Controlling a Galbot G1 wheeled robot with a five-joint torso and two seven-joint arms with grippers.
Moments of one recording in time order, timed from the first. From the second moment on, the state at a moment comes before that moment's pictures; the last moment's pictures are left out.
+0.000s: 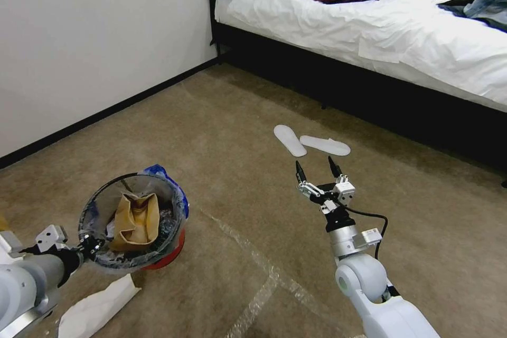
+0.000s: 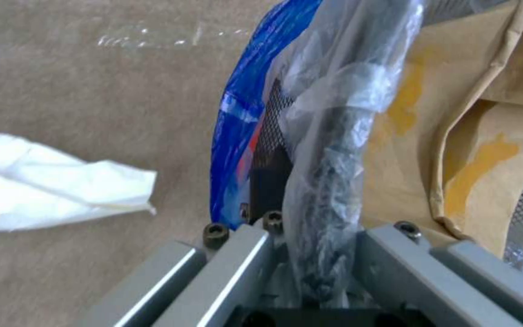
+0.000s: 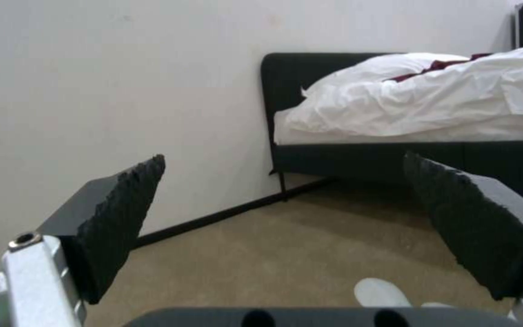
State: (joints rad) left arm 1.58 -1.02 -1.02 -2.36 -1.86 0.64 -1.13; right arm -1.23 1.19 0.25 1.82 0.43 0.39 0.03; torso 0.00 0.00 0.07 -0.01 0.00
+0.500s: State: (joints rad) left arm 1.59 -1.02 -1.02 -2.37 -1.86 0.64 -1.13; right arm -1.23 1.20 0.24 1.82 0.41 0.40 0.03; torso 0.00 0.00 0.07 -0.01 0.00
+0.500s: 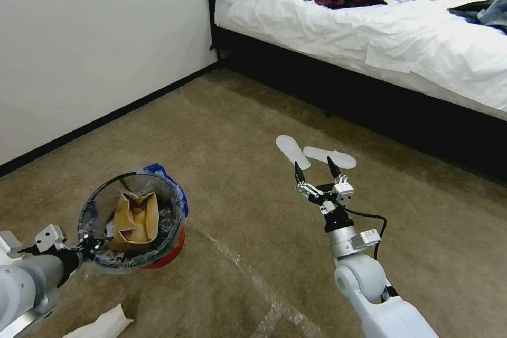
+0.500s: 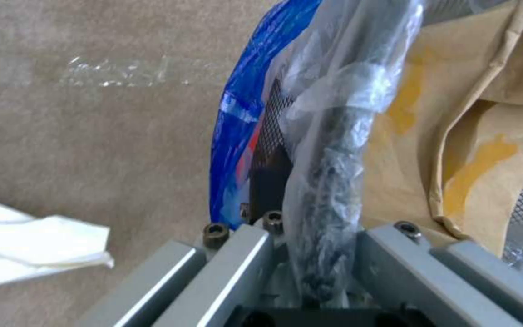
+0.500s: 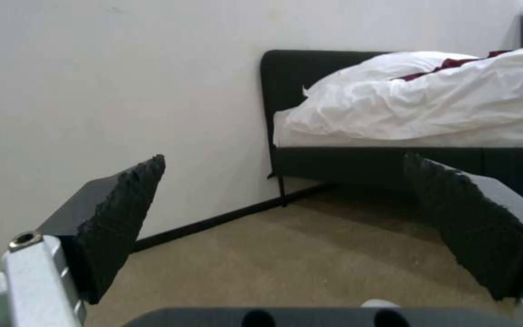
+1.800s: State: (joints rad) left arm 1.59 -1.01 -1.06 -2.39 -1.91 0.62 -1.14; right arm -1.22 1.20 0.22 1.81 0.38 0.45 0.06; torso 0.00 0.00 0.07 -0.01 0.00
